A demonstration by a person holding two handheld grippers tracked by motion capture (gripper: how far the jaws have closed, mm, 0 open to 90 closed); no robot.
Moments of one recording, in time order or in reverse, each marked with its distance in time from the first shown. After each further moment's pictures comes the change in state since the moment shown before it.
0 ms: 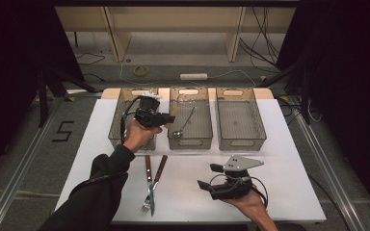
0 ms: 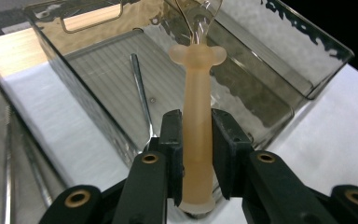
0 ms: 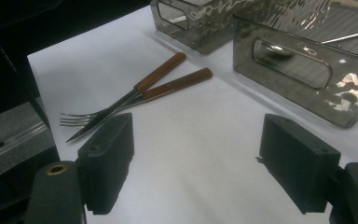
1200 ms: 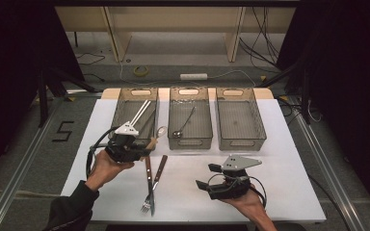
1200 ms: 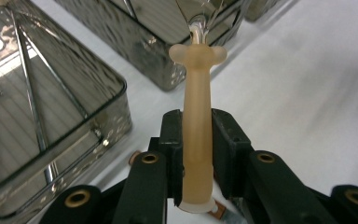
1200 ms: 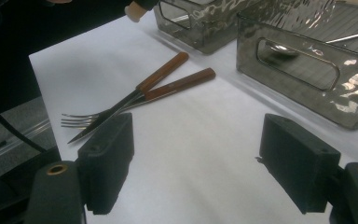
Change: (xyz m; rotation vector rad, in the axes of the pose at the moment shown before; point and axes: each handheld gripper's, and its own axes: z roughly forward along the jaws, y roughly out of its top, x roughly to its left) left arm -0.014 -0.088 -0.077 0.095 0.004 0.154; right arm 0.002 0.002 0.004 0.005 0.003 0.002
